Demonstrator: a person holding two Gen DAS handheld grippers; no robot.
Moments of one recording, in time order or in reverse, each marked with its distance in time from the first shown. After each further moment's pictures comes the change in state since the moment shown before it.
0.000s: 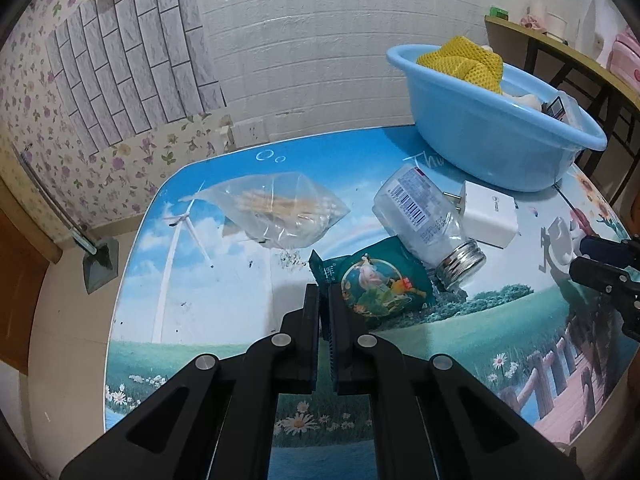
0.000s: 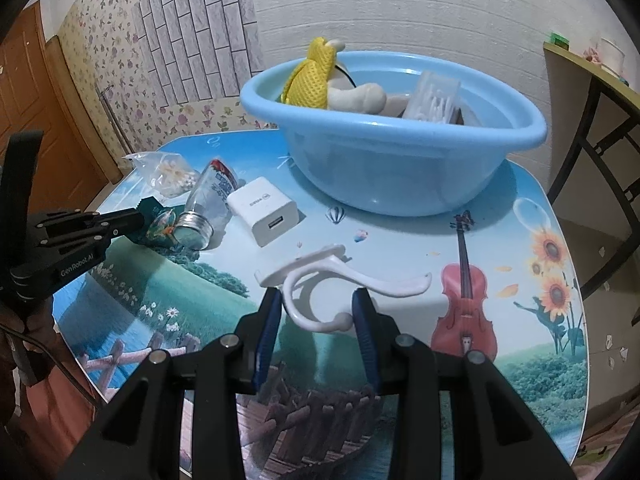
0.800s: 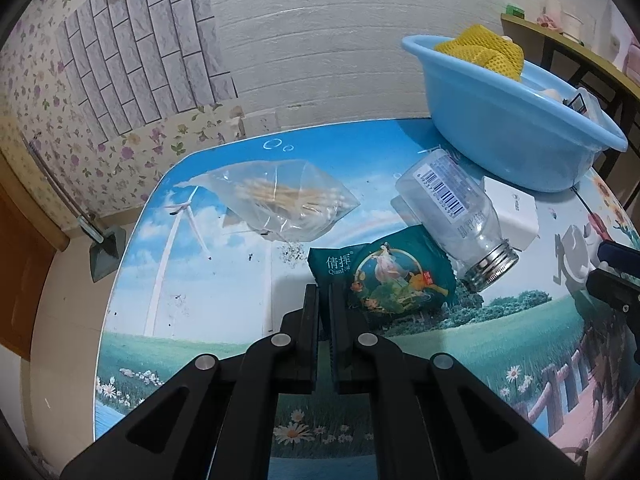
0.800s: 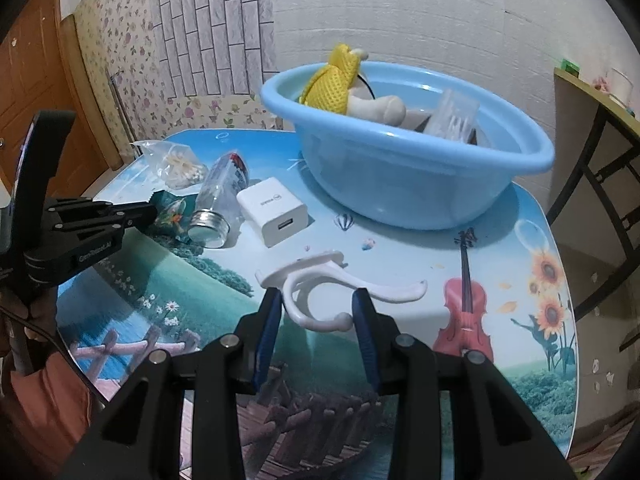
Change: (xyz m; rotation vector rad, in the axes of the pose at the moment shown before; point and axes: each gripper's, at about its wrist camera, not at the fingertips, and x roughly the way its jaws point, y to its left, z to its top) left arm 0.012 0.000 -0.002 -0.036 0.014 0.043; right arm -0.001 0.013 -0.001 -0.084 -0.024 -0.018
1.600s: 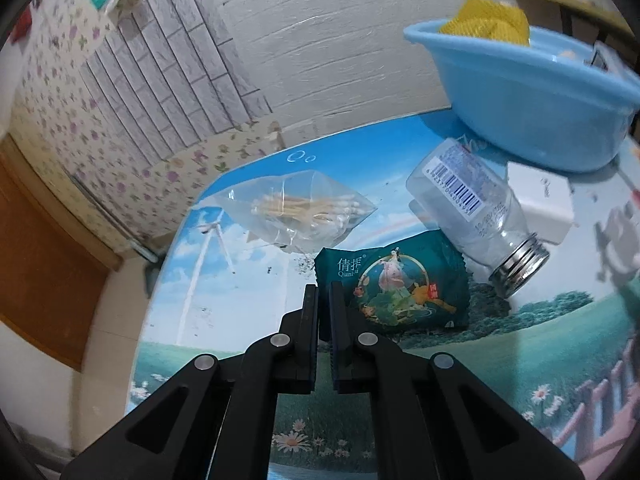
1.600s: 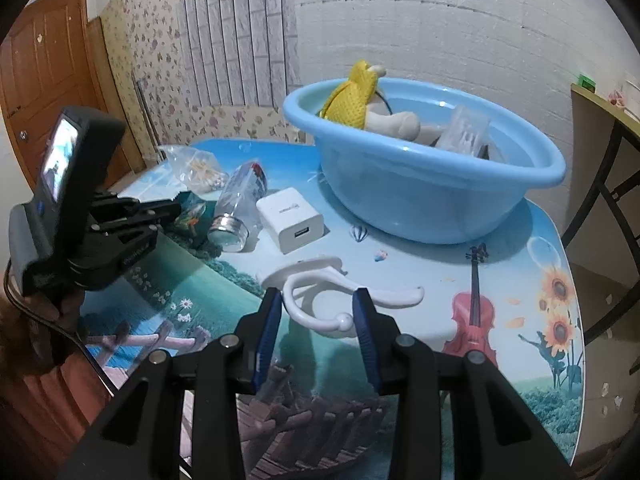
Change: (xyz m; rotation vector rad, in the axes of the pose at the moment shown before) left arm 0.006 -0.032 0.001 0.092 -0.023 0.263; right arm -0.010 -0.008 -0.006 -0.047 -0.075 0.080
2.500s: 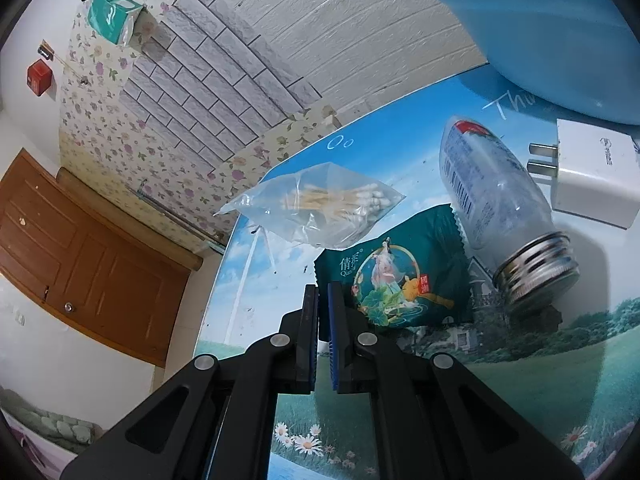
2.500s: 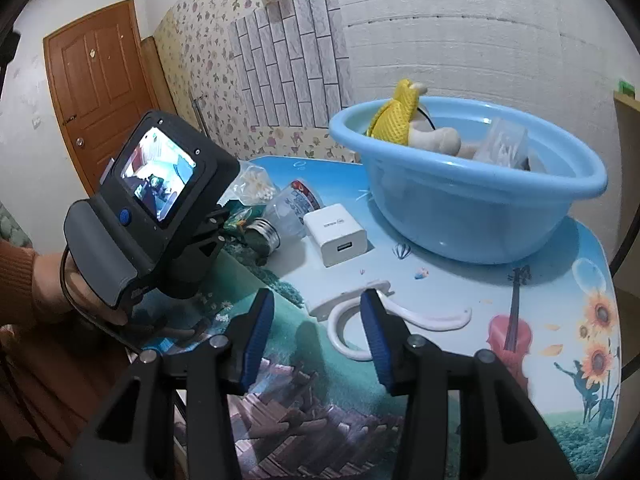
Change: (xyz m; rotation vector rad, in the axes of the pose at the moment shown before) left arm 0.018 -0.020 0.012 0.096 0.084 0.306; right arm -0.008 -0.012 -0.007 -0.042 -0.078 0.236
